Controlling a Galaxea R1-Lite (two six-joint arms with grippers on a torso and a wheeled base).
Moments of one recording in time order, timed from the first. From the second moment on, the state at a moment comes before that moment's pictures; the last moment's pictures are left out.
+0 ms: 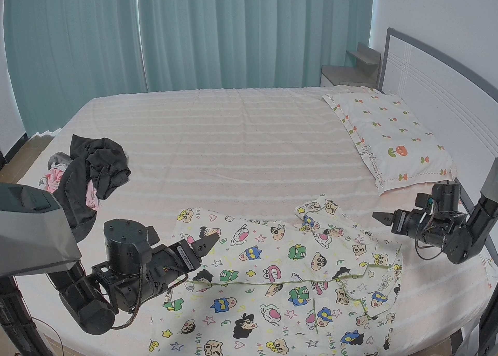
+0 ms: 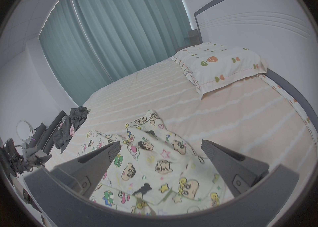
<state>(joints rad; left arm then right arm) -0.53 2.01 -0.31 -1.33 0.07 -0.77 0.03 2.07 -0.57 -0.99 0.18 0.28</state>
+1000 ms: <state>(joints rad) -0.54 2.05 -0.31 -1.35 0.07 -0.78 0.14 2.61 -1.39 -0.67 0.15 0.37</state>
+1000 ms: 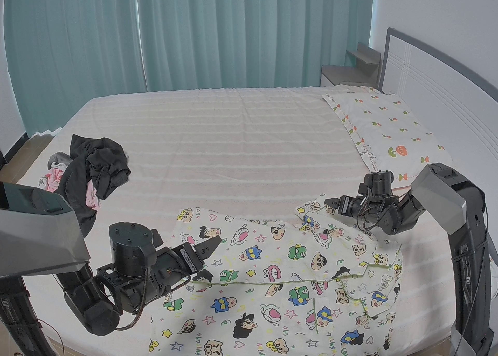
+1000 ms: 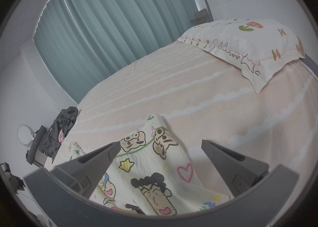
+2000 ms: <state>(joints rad) -0.53 2.06 -0.31 -1.38 0.07 -0.78 0.12 2.65 -1.40 -0.76 0.13 0.46</state>
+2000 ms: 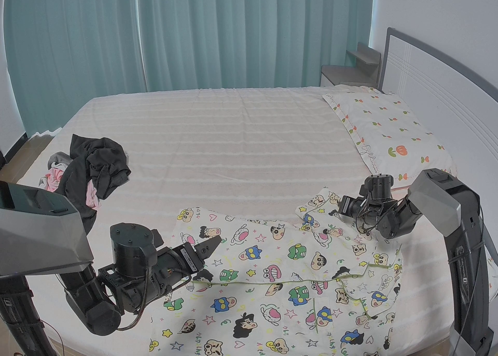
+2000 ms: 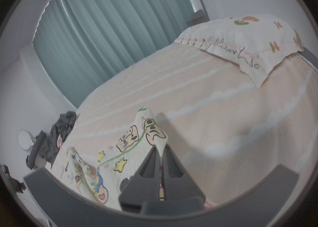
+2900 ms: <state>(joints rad) -0.53 2.07 -0.31 -1.38 0.07 -0.78 0.06 2.70 -1.58 -0.85 -0.02 0.59</state>
